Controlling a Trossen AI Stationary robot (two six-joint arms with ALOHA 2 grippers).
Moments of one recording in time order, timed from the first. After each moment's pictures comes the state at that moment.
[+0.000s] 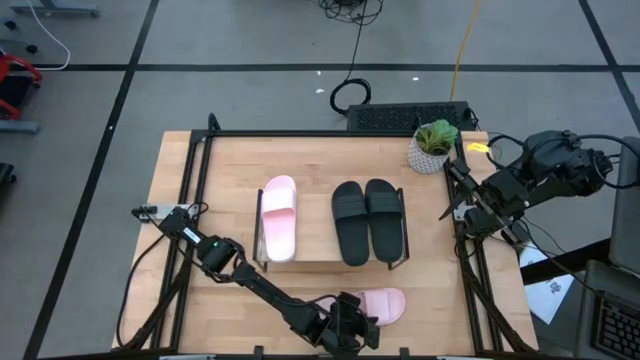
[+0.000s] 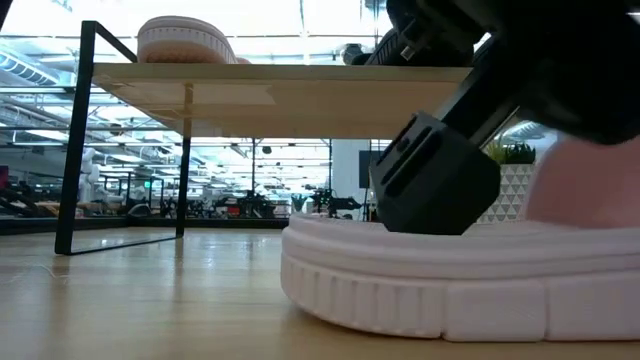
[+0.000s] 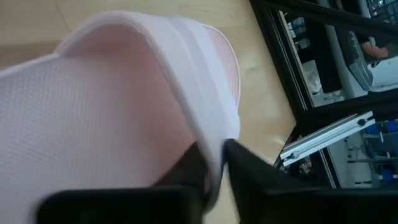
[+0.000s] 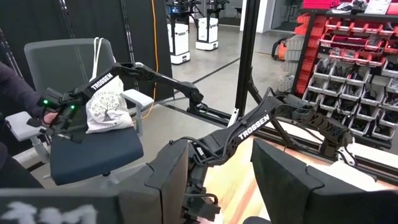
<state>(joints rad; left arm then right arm) -0.58 2.56 2.10 -0.23 -0.63 -1.52 0.28 0.88 1.46 -0.74 -0.32 -0.04</state>
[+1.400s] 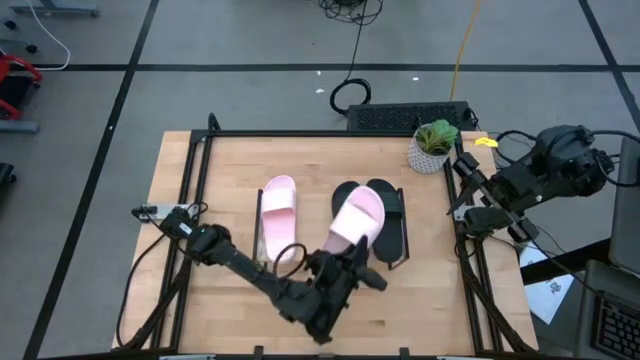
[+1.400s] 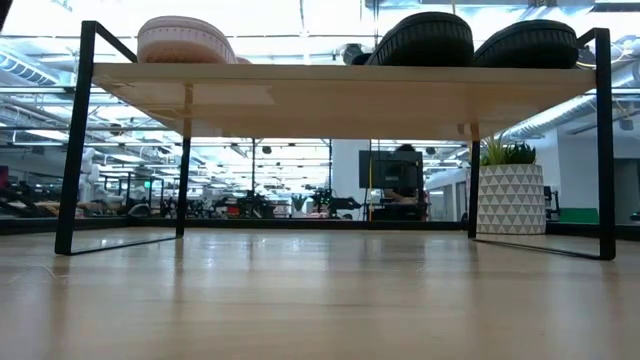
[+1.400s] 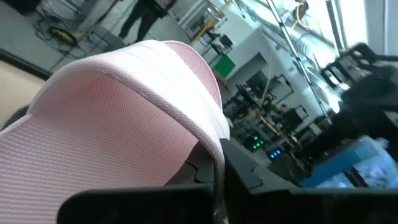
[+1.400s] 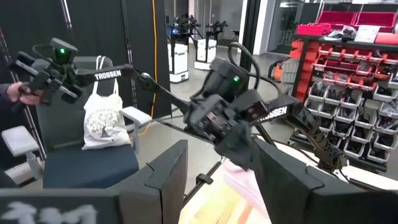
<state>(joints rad) -0.54 2.39 2.36 0.65 -1.58 -0.26 0.28 0.86 1.46 -0.67 -0.32 -0.04</state>
